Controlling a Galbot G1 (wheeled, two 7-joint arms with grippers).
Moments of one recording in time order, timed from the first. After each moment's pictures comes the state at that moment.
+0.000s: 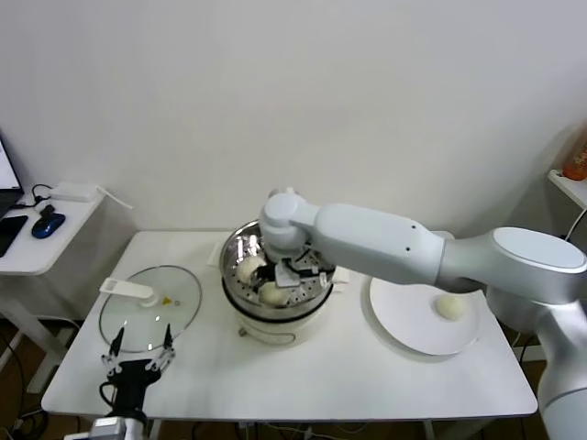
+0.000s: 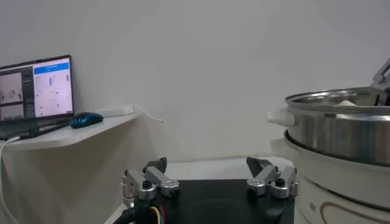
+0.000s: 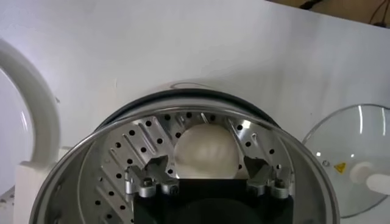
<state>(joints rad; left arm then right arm) 1.69 -1.51 -0.70 -2.04 -0.02 -0.05 -0.07 0.33 1.31 -1.05 1.35 -0.45 0.54 -1.24</state>
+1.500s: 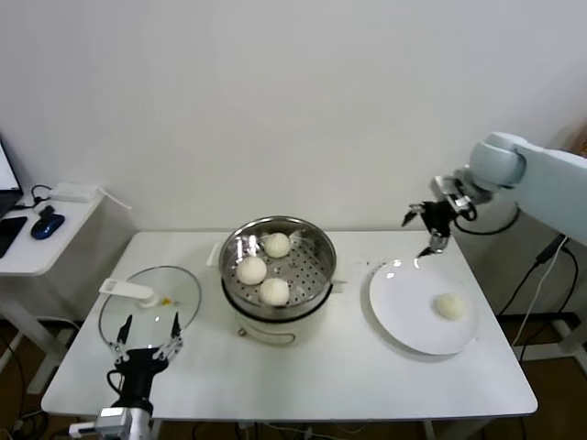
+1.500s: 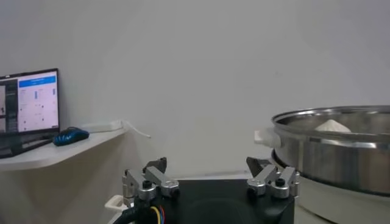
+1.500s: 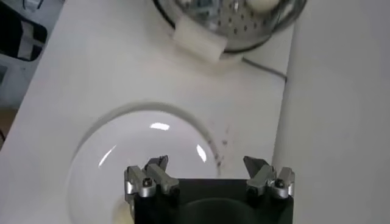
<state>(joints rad) 1.66 -1.50 -0.67 -2.07 -0.02 -0.04 -0.06 0.61 0.66 -1.33 1.23 0.31 -0.04 -1.09</state>
